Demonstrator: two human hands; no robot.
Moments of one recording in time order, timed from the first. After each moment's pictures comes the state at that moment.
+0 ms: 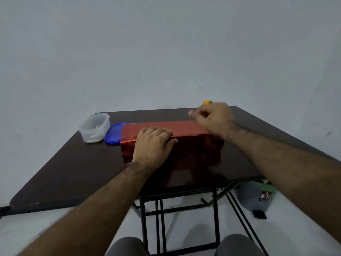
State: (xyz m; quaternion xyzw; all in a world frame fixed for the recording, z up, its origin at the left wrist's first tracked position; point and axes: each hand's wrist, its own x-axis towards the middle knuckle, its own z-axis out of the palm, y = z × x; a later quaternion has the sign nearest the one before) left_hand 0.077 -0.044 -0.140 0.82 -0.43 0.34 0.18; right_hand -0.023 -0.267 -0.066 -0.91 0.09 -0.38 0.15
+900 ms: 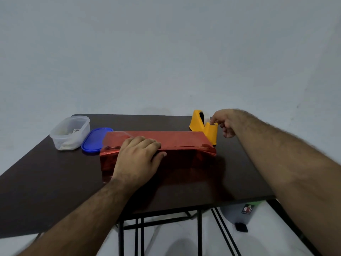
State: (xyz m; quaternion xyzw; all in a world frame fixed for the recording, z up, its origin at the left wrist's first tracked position) left_hand 0.087 -0.048 -0.148 0.80 -0.44 0.36 0.20; right_hand 0.030 -0.392 -0.030 -0.73 0.53 -0.07 0.41
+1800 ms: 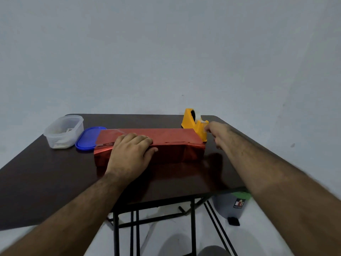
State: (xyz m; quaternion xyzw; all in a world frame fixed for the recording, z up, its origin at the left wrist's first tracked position) left_hand 0.077 -0.044 -0.137 0.82 -0.43 0.32 0.18; right_hand -0.005 -0.359 -0.082 -0.63 0.49 -0.27 0.54
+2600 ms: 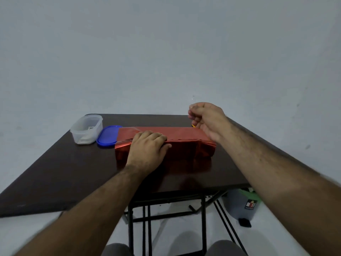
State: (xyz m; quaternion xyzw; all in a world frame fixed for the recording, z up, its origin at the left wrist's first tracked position) left_hand 0.077 -0.047 -0.138 0.82 -0.42 0.33 0.20; right_hand -0.019 -0.242 -0.032 -0.66 0.15 -0.30 0.67
